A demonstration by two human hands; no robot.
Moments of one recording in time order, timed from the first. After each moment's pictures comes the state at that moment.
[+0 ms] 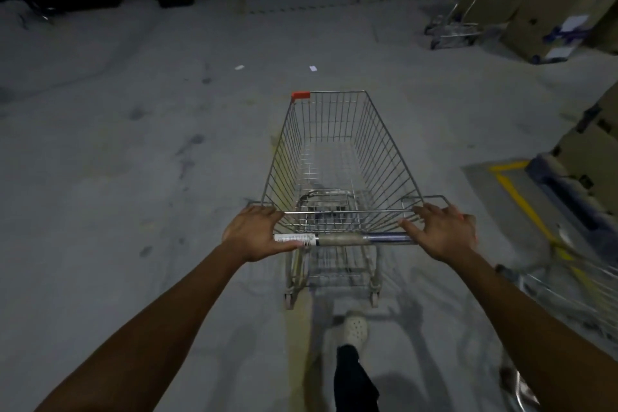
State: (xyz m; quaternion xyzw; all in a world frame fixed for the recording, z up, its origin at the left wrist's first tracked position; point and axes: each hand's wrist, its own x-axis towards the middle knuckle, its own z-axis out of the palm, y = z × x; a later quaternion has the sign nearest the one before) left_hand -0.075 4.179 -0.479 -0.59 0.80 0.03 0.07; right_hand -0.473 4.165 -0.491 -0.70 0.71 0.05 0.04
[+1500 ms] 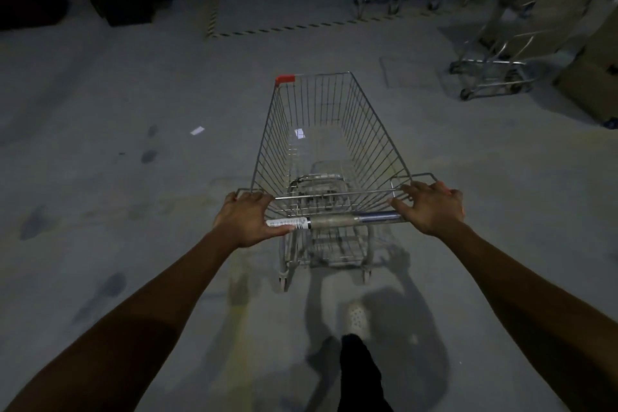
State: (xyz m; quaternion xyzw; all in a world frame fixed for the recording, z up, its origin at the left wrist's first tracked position) left_hand -0.082 2.957 -0.497 -0.63 0.77 0.06 0.06; right_hand -0.484 2.925 -0.501 -0.72 0.68 0.07 0.05
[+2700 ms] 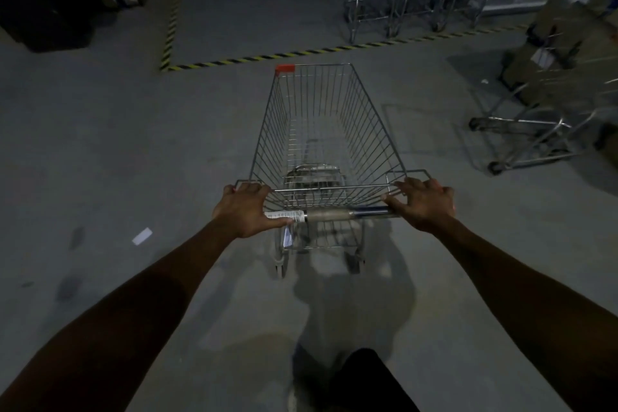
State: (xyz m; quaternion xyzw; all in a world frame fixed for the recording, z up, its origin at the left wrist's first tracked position) left_hand -0.040 2.023 -0.488 -0.61 0.78 0.08 0.08; right_hand -0.440 2.024 -0.495 -0.71 0.70 0.05 0.06
